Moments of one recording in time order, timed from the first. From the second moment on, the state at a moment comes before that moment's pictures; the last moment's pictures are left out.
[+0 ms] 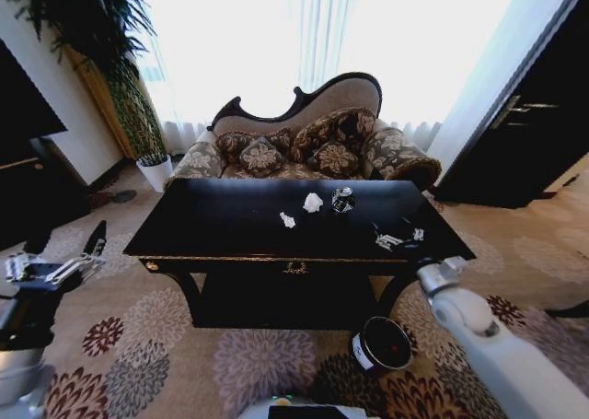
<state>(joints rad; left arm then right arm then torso) 1.80 -1.41 -1.35 -2.45 -0.90 -0.06 0.39 -1.22 0.69 0.50 1.87 0.77 0.05 0.03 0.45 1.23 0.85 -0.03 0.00</state>
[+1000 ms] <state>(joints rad) 1.82 -1.30 -1.44 -2.35 -0.91 -0.10 0.40 -0.66 0.70 -0.03 1.57 0.70 0.13 0.01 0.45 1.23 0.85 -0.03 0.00</state>
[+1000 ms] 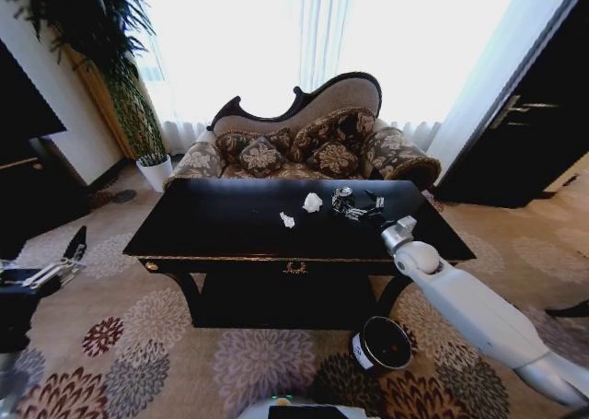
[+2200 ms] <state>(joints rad) 1.81 -1.29 -1.40 -2.32 -0.90 -0.12 0.41 -0.50 0.76 -0.24 1.45 0.69 0.14 0.00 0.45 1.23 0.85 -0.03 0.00</state>
